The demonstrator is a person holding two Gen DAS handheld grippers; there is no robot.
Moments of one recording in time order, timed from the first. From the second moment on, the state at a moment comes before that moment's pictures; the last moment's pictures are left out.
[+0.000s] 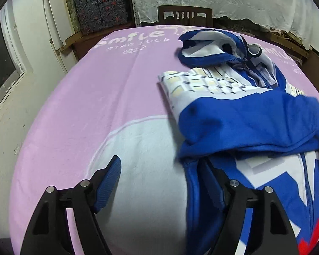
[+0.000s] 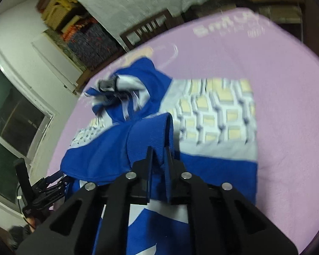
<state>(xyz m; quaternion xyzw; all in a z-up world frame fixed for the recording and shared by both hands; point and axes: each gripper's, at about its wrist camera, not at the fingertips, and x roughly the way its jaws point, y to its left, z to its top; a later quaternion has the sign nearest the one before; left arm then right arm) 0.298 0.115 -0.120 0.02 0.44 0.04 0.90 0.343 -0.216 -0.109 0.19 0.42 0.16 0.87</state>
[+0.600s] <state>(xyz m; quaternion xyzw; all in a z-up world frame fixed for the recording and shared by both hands) 0.305 0.069 -0.041 0.03 0.35 -0.06 0.94 0.351 -0.210 -0.078 0.22 0.41 0.19 0.86</state>
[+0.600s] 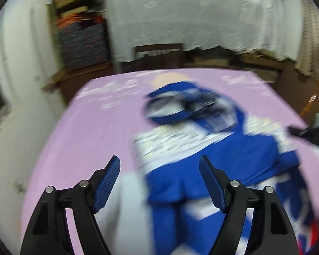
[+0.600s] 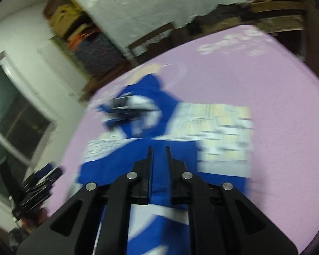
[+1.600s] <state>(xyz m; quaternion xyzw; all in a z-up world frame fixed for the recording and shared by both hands) 0.328 0.117 -0.105 -0.03 0.43 0.00 0.90 0.352 -0.239 -0.127 0.27 0.44 0.19 0.83</state>
